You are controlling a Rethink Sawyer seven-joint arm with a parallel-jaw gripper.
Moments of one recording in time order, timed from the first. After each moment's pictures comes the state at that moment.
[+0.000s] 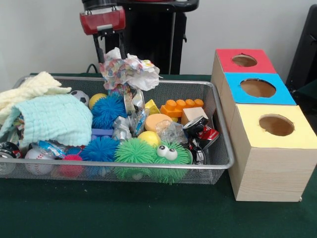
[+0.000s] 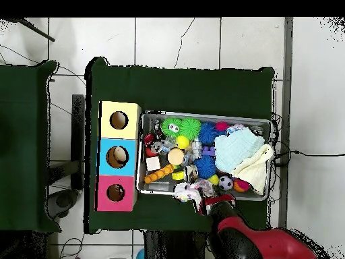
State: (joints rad) arm -1.16 -0.83 0.60 2.32 -0.71 -0.04 1.57
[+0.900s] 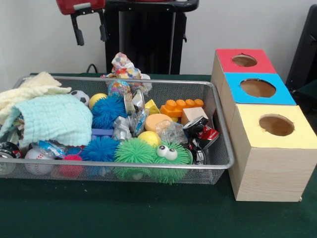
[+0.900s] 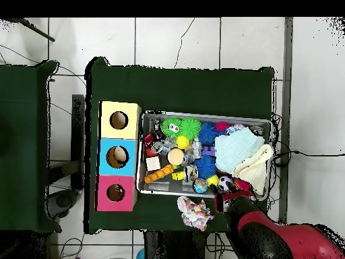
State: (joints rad) arm -1.38 -0.94 0.94 2.32 -0.59 0.23 1.57
